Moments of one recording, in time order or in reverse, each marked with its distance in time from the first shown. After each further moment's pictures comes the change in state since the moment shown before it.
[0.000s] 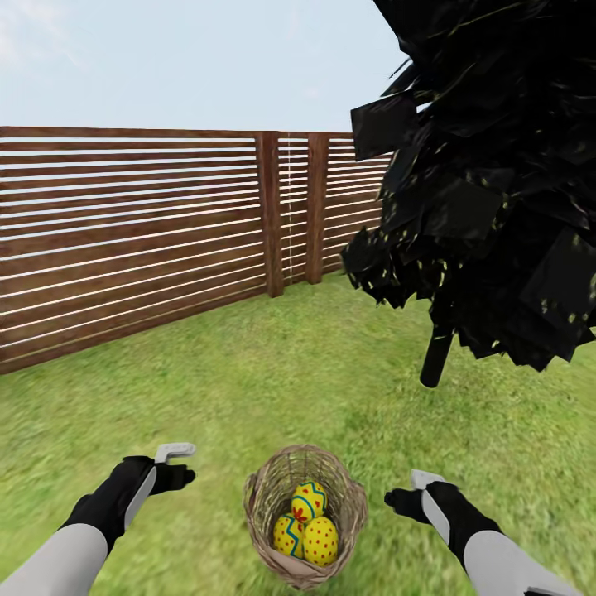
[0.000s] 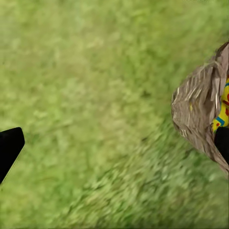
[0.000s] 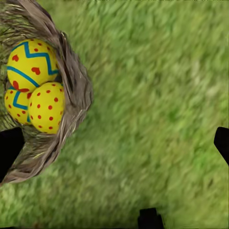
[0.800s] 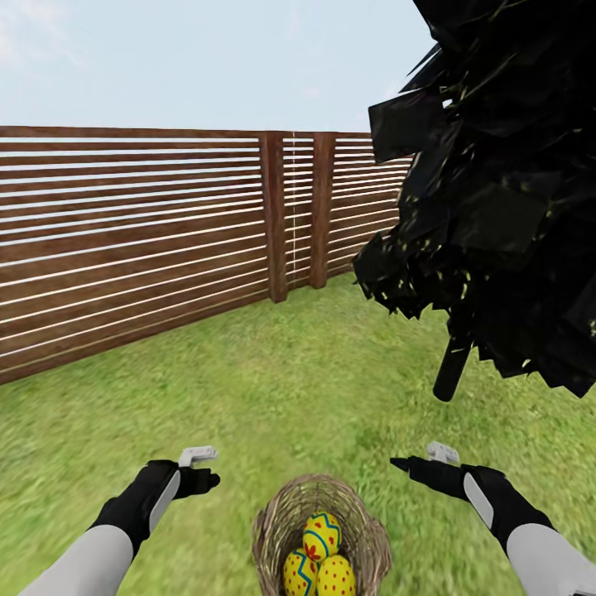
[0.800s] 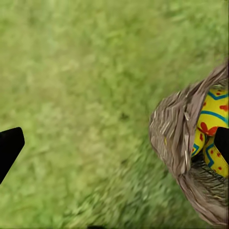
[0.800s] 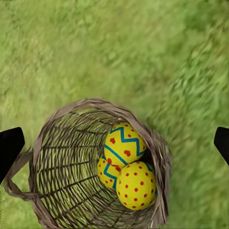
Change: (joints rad) left arm 0.000 -0.090 0.001 0.029 0.002 -0.017 -0.005; right arm 0.000 -0.143 -0.009 -0.114 -0.105 0.003 0.459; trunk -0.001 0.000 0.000
